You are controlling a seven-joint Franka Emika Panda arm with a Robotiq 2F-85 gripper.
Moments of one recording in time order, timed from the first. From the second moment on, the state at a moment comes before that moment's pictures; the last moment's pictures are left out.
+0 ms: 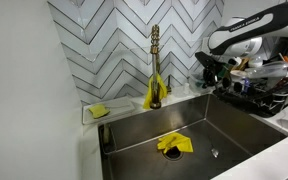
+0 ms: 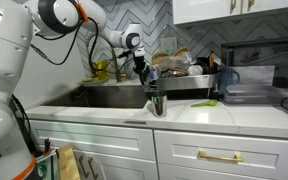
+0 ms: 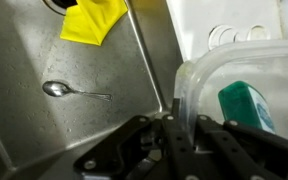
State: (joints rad) arm 0.30 0.50 0.12 -1.49 0.11 2.21 1.55
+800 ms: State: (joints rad) arm 0.33 0.64 0.09 -1.29 0.05 2.12 1.57
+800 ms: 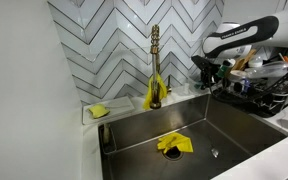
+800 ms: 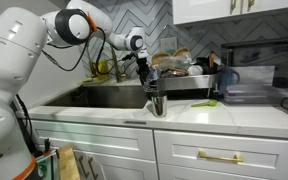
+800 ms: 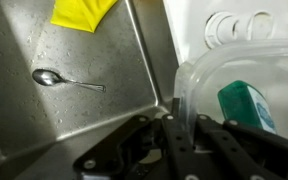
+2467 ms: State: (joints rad) arm 0.38 0.44 0.10 -1.22 -0.08 1.84 1.12
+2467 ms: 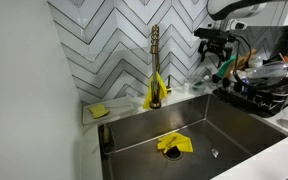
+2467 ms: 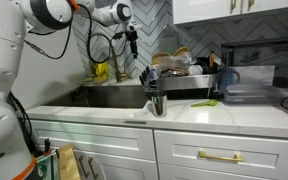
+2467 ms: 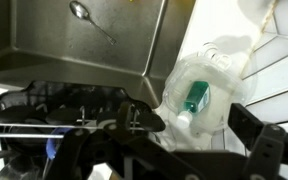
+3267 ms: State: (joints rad) arm 0.38 0.17 0.13 -1.50 -0.17 1.92 0.60
